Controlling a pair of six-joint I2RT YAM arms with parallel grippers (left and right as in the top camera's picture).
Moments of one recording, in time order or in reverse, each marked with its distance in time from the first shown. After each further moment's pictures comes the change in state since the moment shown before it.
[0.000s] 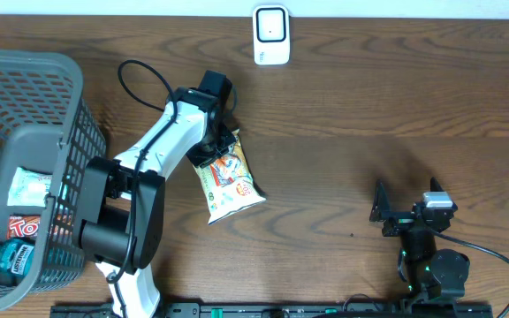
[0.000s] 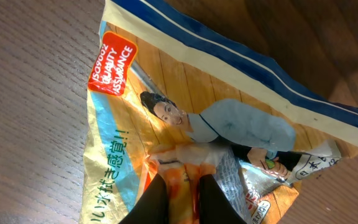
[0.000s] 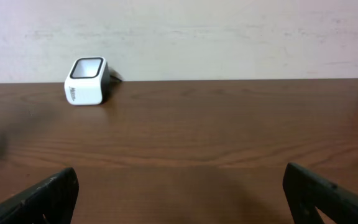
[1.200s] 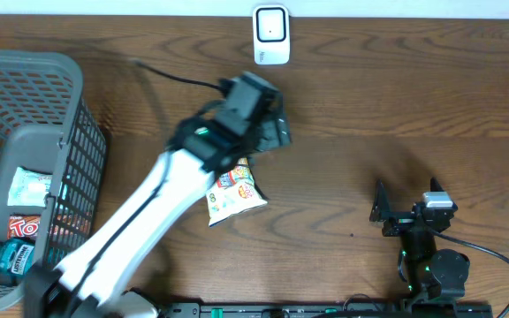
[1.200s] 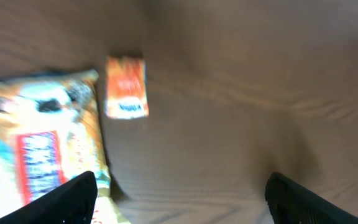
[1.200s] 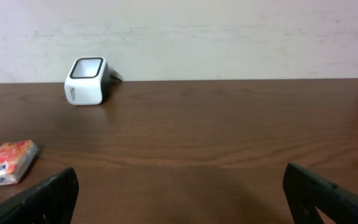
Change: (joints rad) left arm -0.275 -0.409 0.006 0.153 -0.049 0.163; right arm 0.000 0.000 0.000 0.000 0.000 0.000
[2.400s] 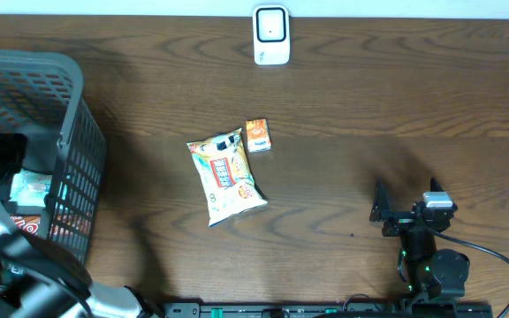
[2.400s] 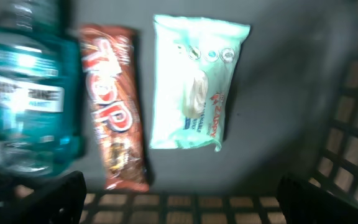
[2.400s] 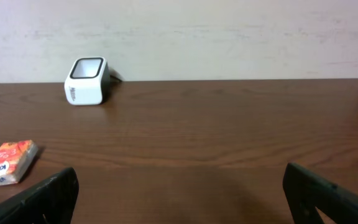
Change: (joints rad) left arm 1.316 0.118 0.166 -0.483 -0.048 -0.064; right arm 0.000 0.000 0.000 0.000 0.000 0.000
